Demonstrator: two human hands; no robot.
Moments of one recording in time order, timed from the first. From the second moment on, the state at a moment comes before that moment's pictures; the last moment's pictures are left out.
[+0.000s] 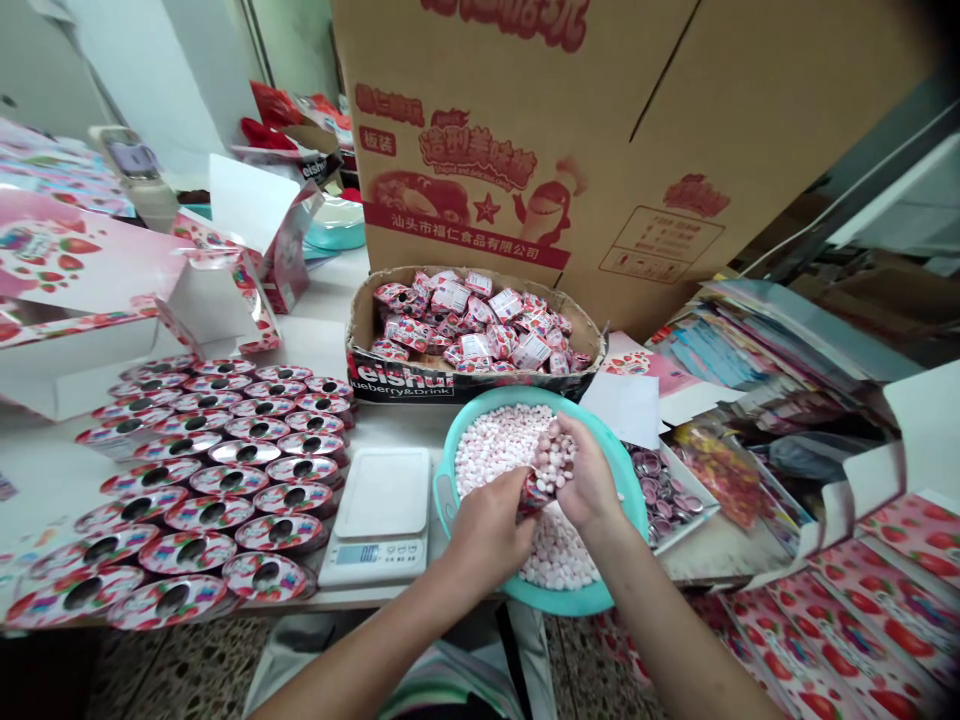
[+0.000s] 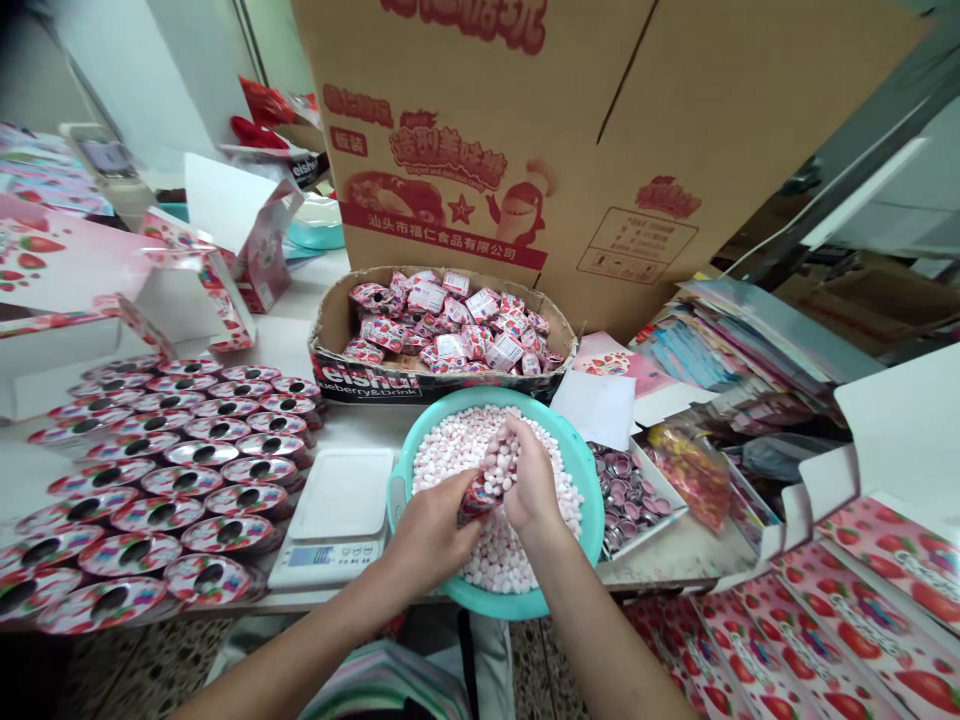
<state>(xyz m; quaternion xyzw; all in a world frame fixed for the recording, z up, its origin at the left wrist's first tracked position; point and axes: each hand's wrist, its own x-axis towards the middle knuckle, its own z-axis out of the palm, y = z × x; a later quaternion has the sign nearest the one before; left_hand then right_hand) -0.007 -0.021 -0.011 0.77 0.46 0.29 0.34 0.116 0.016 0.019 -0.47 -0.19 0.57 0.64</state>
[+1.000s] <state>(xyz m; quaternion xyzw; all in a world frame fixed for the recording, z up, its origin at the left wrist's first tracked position) -0.008 -0.021 -0.012 0.73 0.44 0.35 0.39 0.118 0.010 0.024 -0.49 -0.23 0.57 0.61</state>
